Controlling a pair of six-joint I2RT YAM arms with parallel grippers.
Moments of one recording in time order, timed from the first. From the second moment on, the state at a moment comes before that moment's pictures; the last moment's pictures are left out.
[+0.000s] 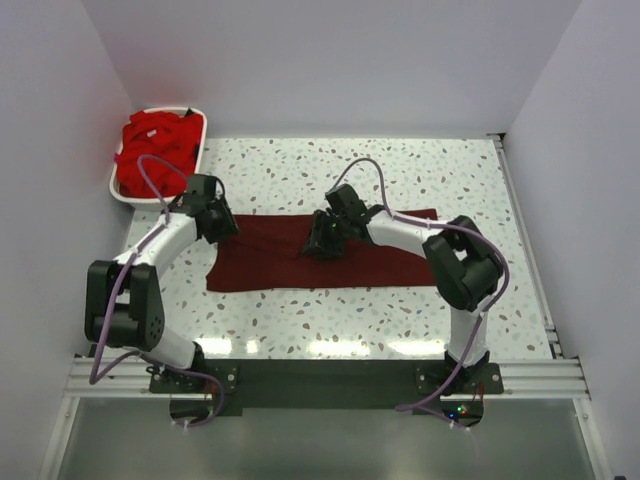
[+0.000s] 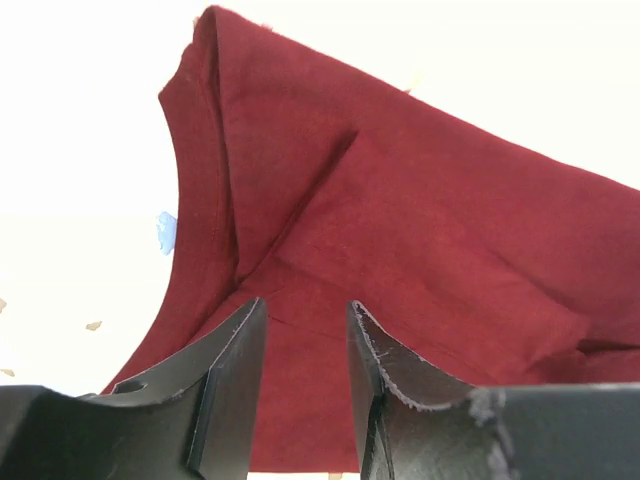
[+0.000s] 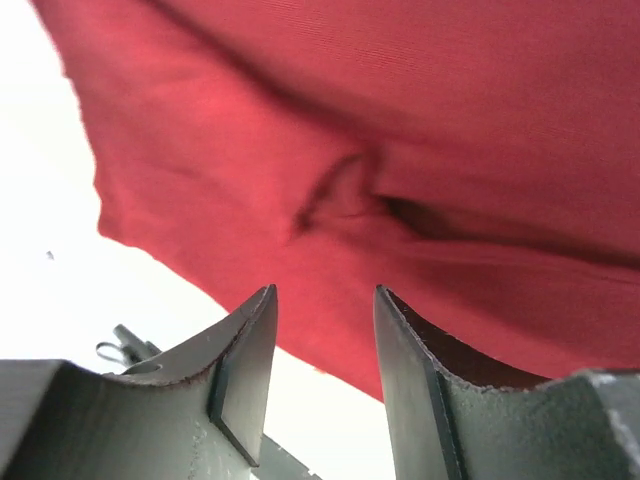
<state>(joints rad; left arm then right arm) -0.10 1.54 0.98 -0.44 -0.02 -0.53 0.66 1.95 1.26 -0.25 -0.29 0.86</state>
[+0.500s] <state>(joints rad) -0.15 1.71 1.04 -0.33 0.03 -0.52 0.66 2.10 1.39 0.02 -0.44 0.88</state>
